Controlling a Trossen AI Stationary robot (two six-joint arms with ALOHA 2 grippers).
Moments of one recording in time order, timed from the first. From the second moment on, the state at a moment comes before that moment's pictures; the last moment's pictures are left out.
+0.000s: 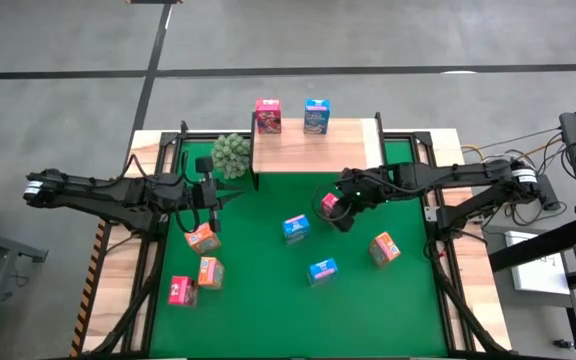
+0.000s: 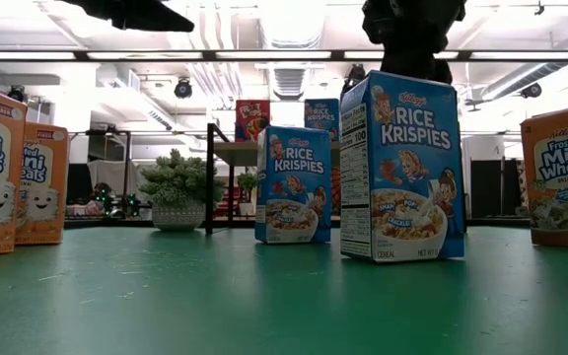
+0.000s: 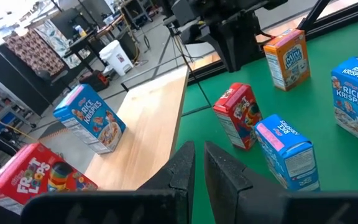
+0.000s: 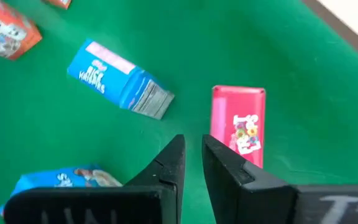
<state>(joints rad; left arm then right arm) -0.10 0.82 0.71 -0.14 -0.38 0.41 -0.03 1.35 1.17 -0.77 0.08 0.61</state>
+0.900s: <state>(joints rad) -0.10 0.82 0.71 -0.09 -0.38 0.50 0.23 1.54 1.27 -0.62 -0.05 0.47</state>
